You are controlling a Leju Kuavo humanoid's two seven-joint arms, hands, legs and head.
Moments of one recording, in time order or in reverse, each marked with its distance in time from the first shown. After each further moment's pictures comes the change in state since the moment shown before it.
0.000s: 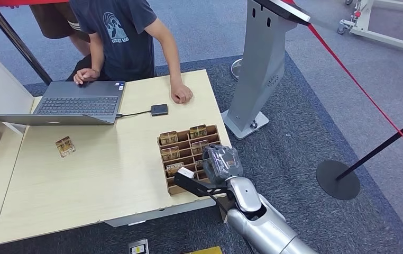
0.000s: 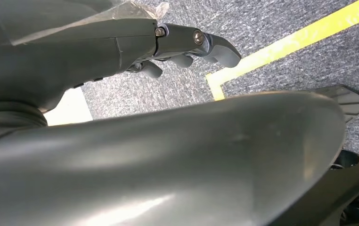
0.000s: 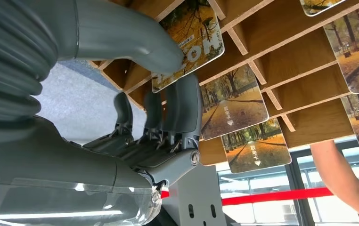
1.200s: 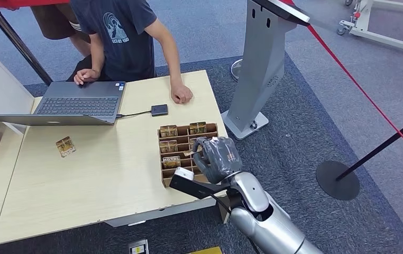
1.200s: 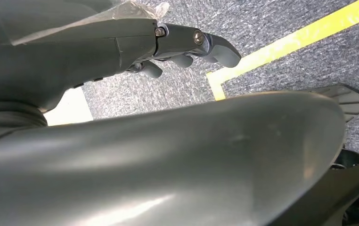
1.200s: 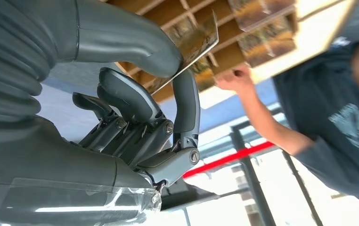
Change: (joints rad) left arm 0.004 -0.001 0.000 0.000 0.009 -0.004 0.000; right arm 0.021 -0.051 -0.002 -0.251 -0.095 0.001 -0.144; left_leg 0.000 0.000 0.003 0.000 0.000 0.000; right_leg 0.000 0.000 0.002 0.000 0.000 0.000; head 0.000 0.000
